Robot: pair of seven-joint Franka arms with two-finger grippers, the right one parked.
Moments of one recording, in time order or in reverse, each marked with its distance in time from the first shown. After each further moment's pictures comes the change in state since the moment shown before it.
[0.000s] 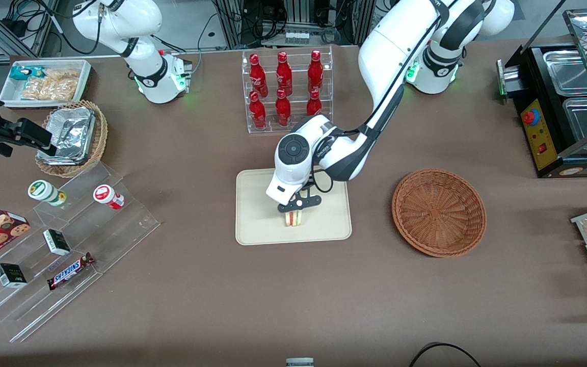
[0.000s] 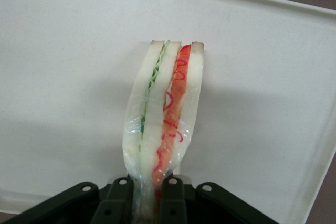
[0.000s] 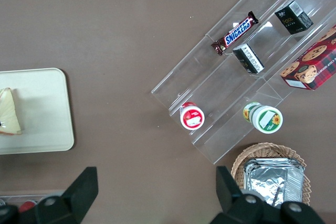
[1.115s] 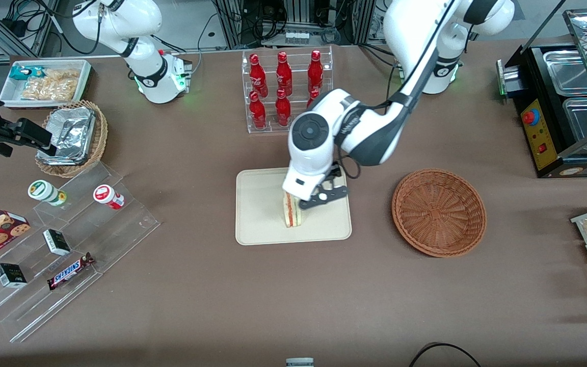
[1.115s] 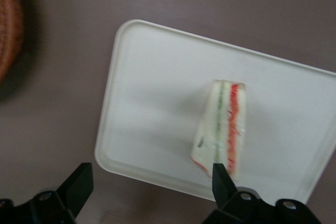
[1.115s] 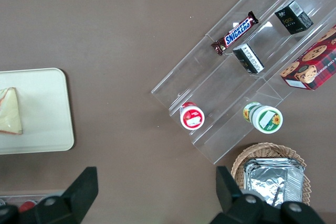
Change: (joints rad) arm 0.029 -0.193 0.102 0.046 0.003 -0.355 -0.005
